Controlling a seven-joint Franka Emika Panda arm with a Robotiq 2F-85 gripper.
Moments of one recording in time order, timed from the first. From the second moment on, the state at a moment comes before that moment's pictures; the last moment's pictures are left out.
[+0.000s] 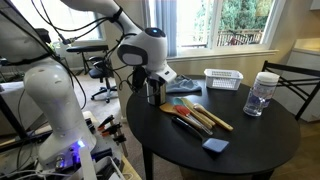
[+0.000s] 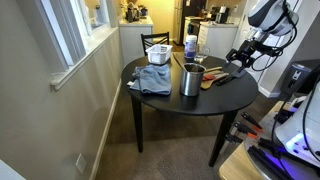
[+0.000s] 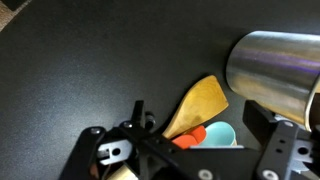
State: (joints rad) arm -0.09 -0.29 -0.34 -2.78 0.46 2.53 -0.15
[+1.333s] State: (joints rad) arm -0.23 -0.06 -0.41 -2.58 0.55 2.56 -0.14
